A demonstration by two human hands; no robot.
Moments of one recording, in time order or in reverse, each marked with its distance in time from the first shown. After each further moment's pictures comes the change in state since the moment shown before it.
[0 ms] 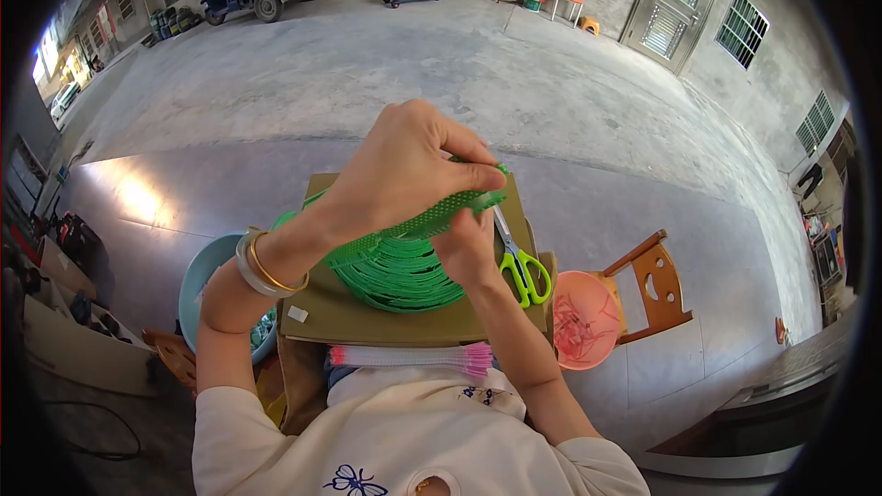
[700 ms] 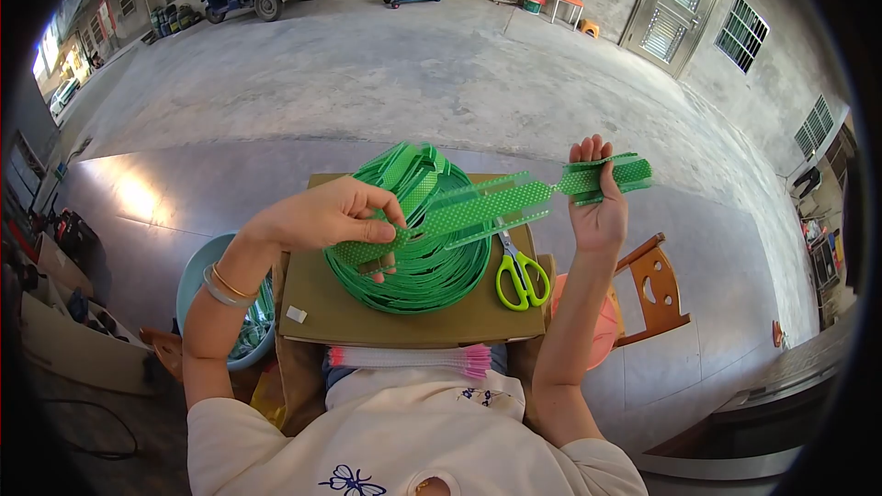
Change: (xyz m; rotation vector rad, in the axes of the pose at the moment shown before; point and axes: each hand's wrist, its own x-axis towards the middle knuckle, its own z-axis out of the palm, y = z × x) left_hand -0.051 -0.059 -0.033 -0.621 -0.537 -0.469; right_hand 0.004 -0.102 -0.114 0.417 0.433 -0.186
